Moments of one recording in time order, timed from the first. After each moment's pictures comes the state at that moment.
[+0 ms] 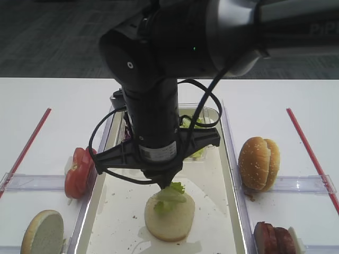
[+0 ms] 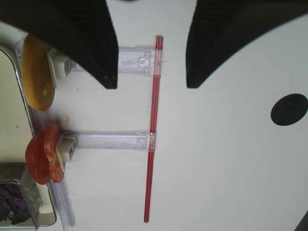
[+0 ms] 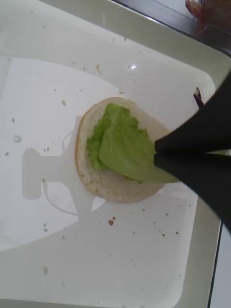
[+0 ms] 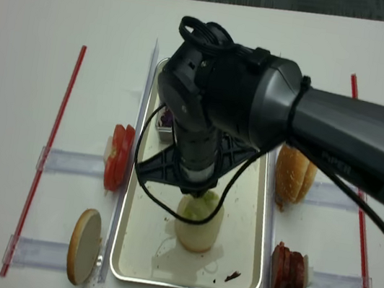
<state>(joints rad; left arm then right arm) 0.06 -0.02 -0.49 0.07 1.19 -0.08 0.92 1.92 -1.49 -0.05 1.19 0.69</state>
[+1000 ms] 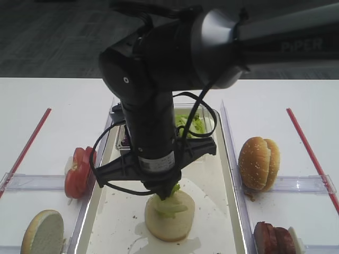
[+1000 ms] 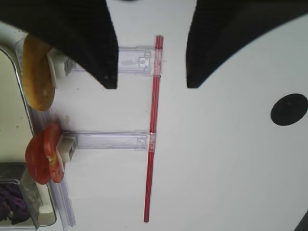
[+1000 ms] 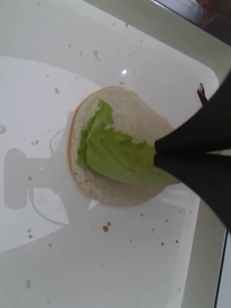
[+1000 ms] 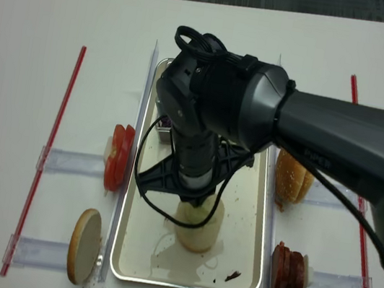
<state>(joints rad) 0.06 -0.02 -0.49 0.07 1.19 -0.08 0.92 1.97 -1.49 -0.02 1.18 0.64</state>
